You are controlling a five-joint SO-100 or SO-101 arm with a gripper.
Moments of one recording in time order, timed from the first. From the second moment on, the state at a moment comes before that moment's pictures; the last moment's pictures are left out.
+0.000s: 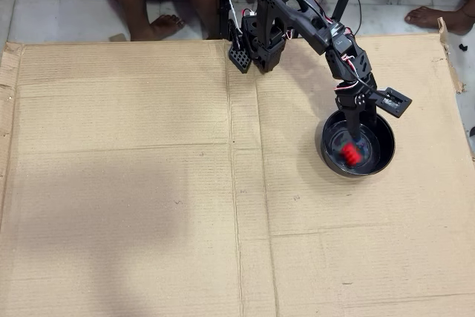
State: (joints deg) arm -41.1 105.5 115.8 39.1 80.6
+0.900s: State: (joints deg) arm -1.4 153.5 153.9 38.4 57.8
